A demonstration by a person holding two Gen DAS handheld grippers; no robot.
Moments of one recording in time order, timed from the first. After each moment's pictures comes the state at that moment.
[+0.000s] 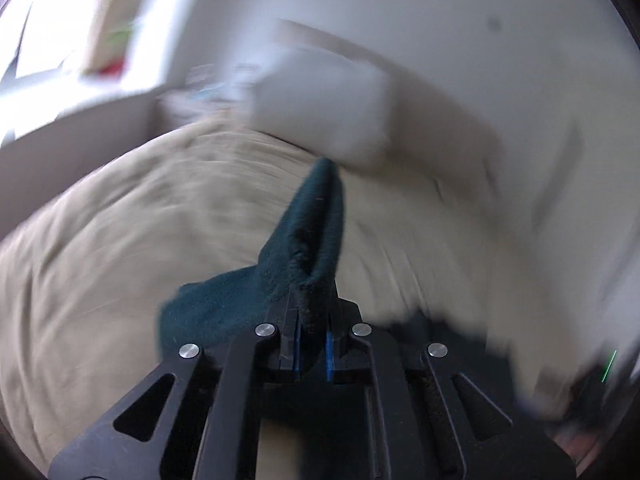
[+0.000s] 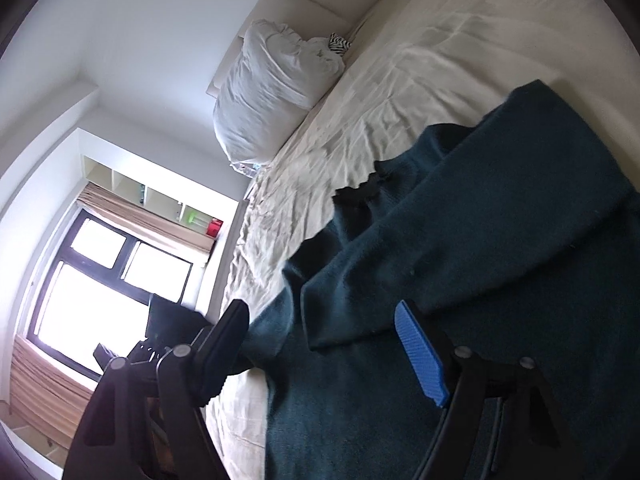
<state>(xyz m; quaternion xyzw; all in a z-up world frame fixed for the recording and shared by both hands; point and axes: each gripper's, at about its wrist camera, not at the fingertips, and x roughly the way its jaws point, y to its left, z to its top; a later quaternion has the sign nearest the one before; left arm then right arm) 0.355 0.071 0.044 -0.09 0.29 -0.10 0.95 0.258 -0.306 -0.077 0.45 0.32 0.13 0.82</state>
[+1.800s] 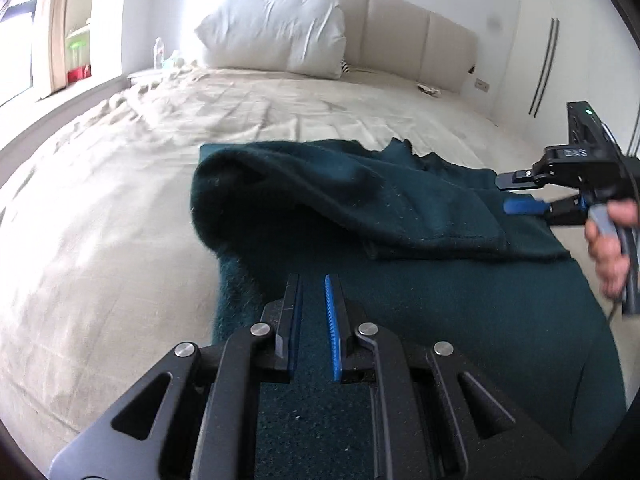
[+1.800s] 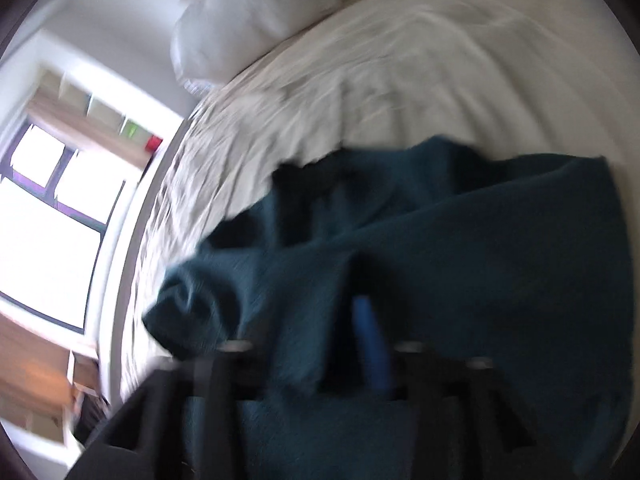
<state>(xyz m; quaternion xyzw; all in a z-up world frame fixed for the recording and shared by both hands) 0.296 0.033 -0.100 -0.04 0.36 -0.11 0.92 0.358 -0.309 -0.091 0.28 0.47 0.12 0.83</state>
